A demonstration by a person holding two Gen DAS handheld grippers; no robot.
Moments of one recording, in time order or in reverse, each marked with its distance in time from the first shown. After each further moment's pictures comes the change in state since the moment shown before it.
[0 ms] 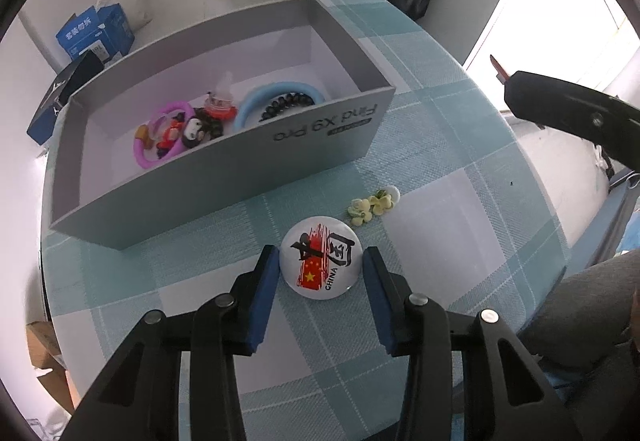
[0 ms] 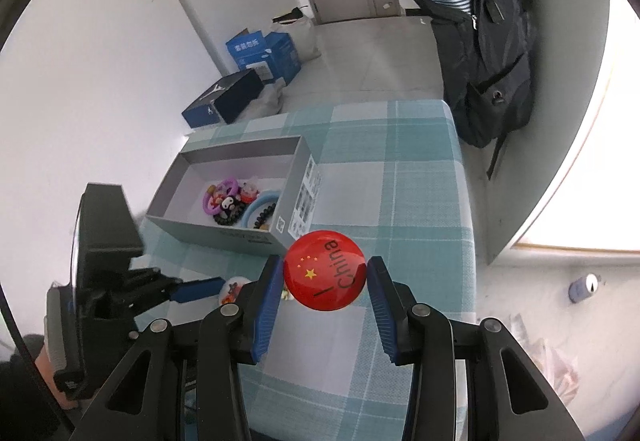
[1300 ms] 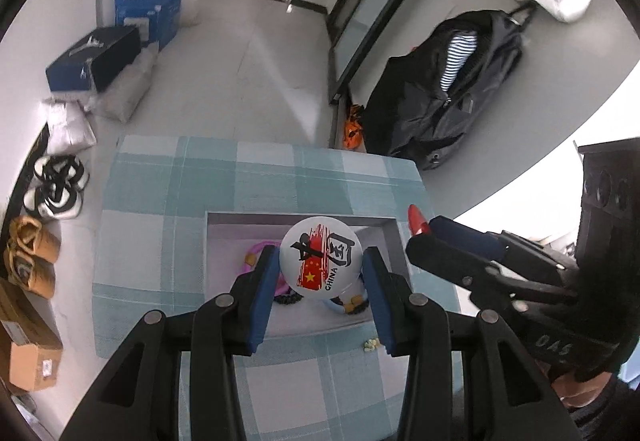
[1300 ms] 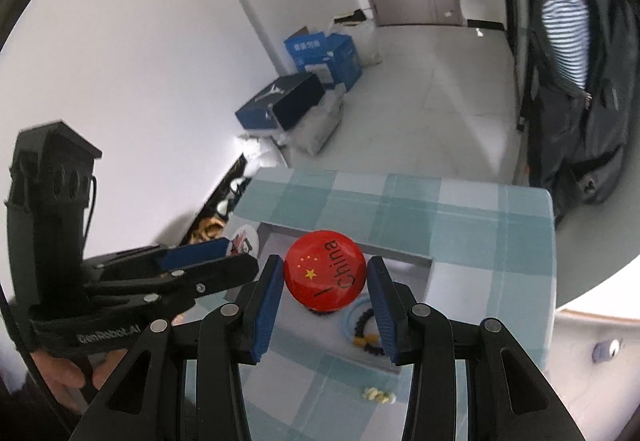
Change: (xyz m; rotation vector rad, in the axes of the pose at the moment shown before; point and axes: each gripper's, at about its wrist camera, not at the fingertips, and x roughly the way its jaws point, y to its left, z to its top) left arm -0.076 0.106 0.059 -0.370 -0.229 -0.218; right arm 0.040 0.084 0.097 -0.132 0.034 0.144
